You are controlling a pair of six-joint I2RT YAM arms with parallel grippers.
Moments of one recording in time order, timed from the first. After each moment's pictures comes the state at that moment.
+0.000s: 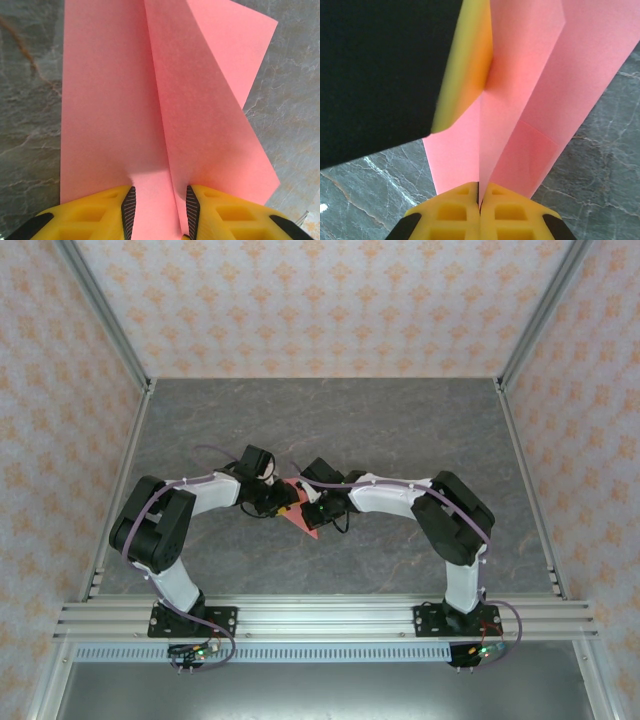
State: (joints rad) left arm -0.34 1.71 0.84 -0.24 0.47 -0.85; right arm 0.85 1.90 1.18 -0.42 -0.23 0.35
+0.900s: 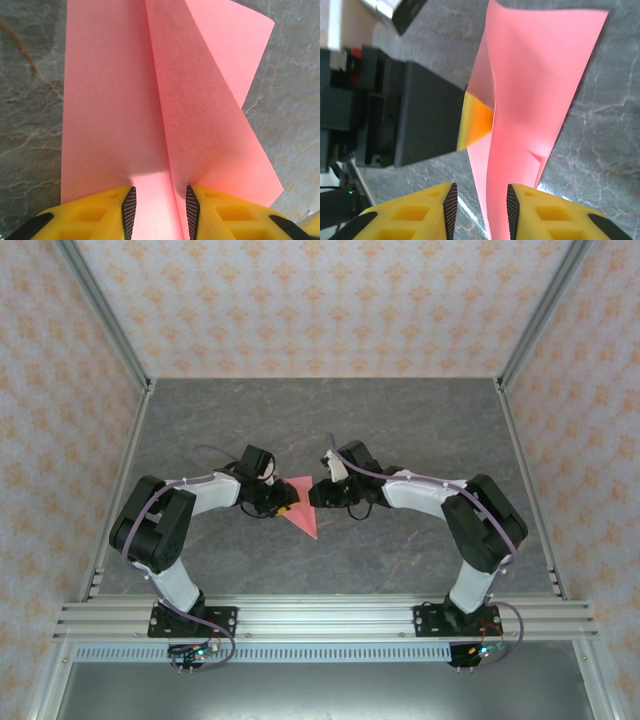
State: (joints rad) left arm -0.34 1.71 0.84 -0.24 0.47 -0.85; right arm 0.65 1.75 1.00 -0.11 -0.55 0.54
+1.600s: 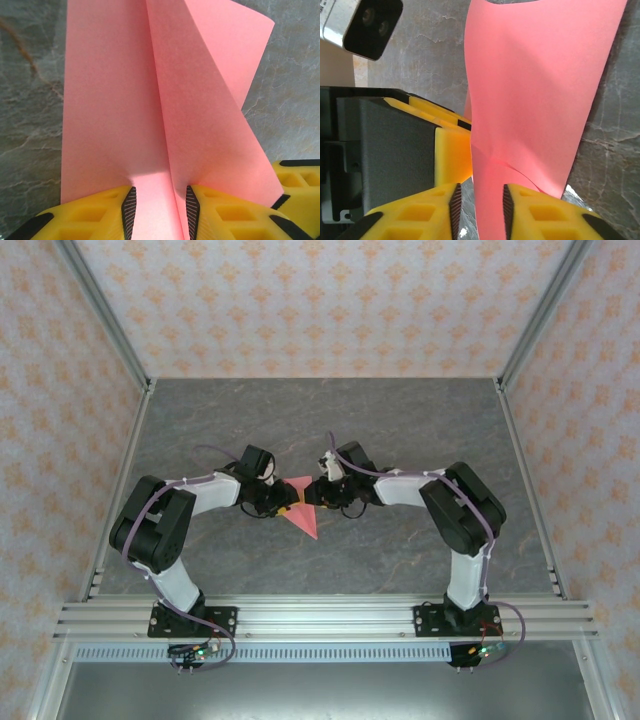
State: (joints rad) left arm -0.34 1.71 0.84 -0.24 0.47 -0.85; right arm 0.64 1.90 1.02 0.04 -0.67 0.68
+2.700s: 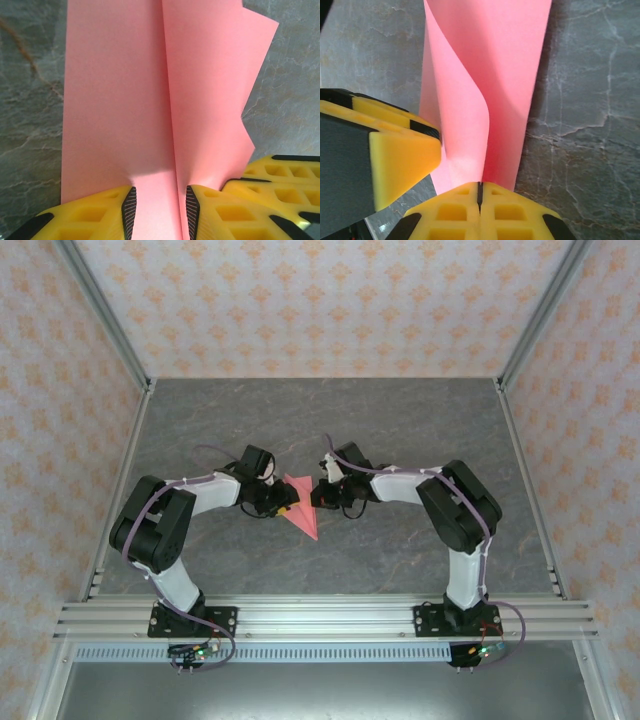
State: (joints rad) left arm -0.34 1.71 0.84 -0.24 0.47 -0.85; right arm 0.64 1.93 1.07 -0.10 -0.57 0.60
